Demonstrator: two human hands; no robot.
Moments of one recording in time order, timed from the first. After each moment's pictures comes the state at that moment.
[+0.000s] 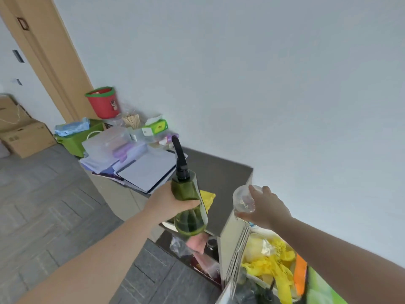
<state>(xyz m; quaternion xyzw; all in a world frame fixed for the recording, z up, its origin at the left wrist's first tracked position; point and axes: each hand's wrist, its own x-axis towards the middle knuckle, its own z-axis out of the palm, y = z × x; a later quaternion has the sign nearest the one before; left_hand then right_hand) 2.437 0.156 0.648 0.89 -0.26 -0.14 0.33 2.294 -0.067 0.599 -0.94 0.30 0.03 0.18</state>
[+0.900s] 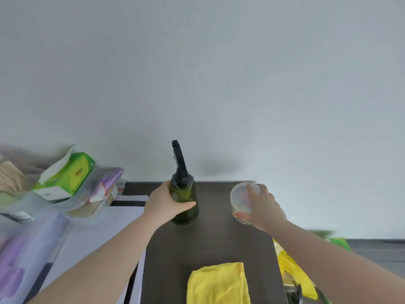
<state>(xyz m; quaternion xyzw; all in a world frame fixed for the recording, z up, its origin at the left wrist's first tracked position) 2.832 -0.069 0.535 0.84 -0.42 -0.24 0.24 2.596 -0.191 0.487 -0.82 0.53 0.01 0.21</state>
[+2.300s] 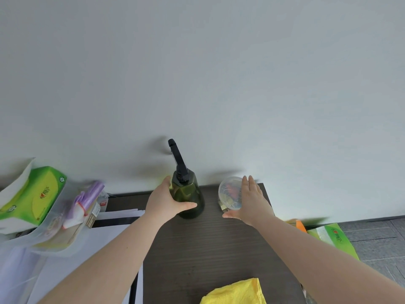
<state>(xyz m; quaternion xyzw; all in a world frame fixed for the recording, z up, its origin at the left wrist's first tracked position) 2.880 -0.129 0.487 0.82 -0.44 -0.29 0.23 2.658 -0.217 0.453 -0.79 0.57 0.03 0.24</state>
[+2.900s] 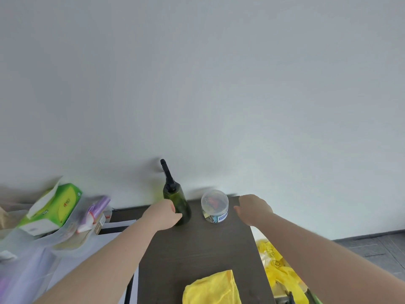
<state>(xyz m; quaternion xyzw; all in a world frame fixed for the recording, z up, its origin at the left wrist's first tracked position) 2.822 -0.089 0.569 0.81 -0.53 -0.24 0.00 2.585 -0.186 0.546 -0.80 0.58 0.07 0.16</state>
